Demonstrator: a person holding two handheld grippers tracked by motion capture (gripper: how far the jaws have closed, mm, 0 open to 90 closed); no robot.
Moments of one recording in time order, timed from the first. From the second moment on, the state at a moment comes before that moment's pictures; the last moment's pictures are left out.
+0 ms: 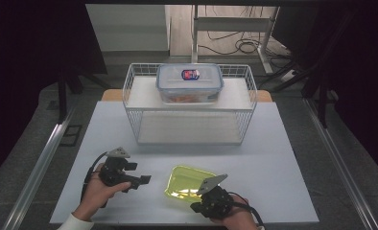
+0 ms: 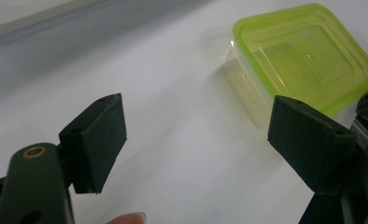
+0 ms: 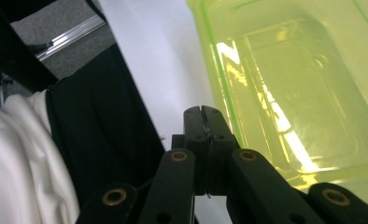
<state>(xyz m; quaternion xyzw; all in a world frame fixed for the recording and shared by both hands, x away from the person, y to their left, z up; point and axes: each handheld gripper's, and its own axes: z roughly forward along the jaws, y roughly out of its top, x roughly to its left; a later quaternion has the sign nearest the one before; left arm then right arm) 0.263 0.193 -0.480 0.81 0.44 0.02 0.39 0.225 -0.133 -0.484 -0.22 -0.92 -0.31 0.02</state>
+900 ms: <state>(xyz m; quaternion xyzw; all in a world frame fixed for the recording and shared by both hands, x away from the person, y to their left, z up) 0.264 0.188 -0.483 0.81 0.43 0.01 0.39 0.240 -0.132 -0.490 -0.24 -0.91 -0.33 0.01</state>
